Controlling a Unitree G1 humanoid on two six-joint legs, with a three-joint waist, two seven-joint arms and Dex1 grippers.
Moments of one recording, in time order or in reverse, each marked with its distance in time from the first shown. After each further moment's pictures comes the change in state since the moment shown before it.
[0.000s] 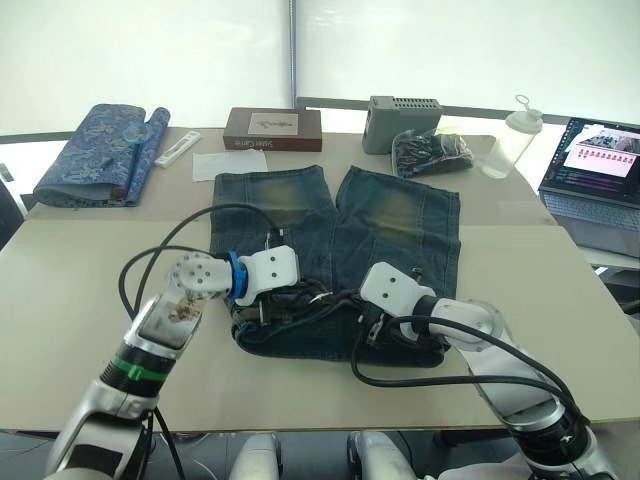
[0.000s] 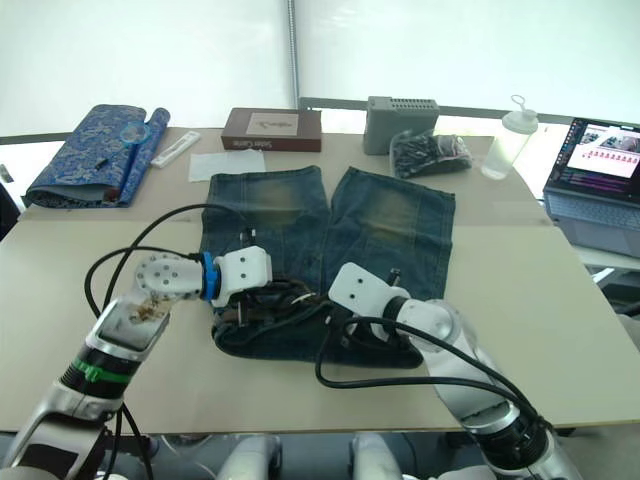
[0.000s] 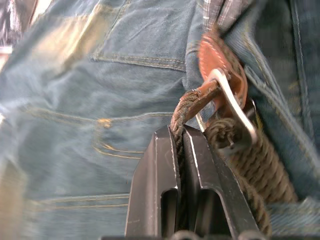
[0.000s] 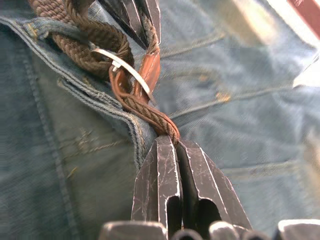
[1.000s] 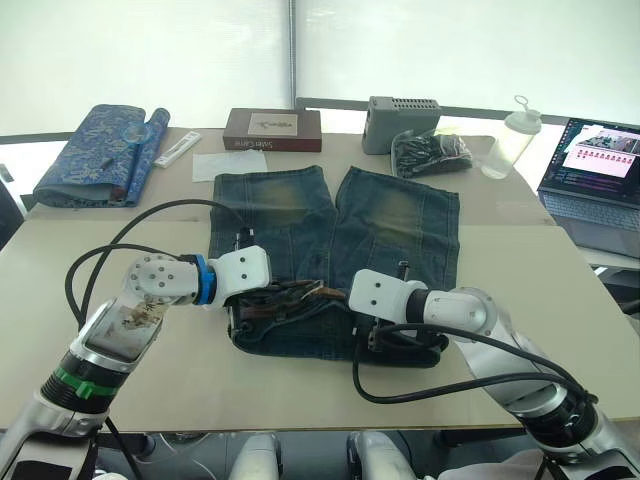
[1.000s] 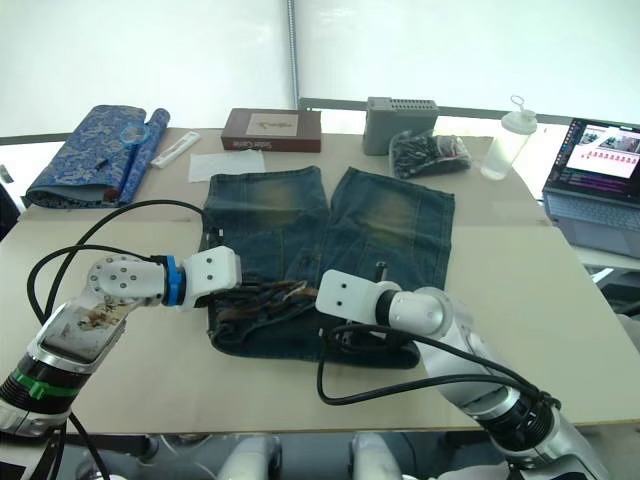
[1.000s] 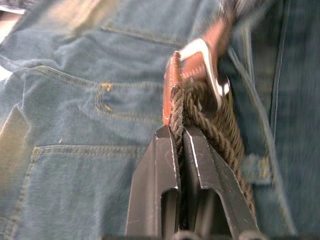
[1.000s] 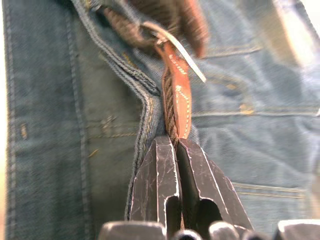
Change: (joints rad) left arm 0.024 0.263 -0.008 -0.073 -0.121 0.004 -0.016; right arm -0.125 -0.107 0.118 0.014 -0.071 -0.047 0.095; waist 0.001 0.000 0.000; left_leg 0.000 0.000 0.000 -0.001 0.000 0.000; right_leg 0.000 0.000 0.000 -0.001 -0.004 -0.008
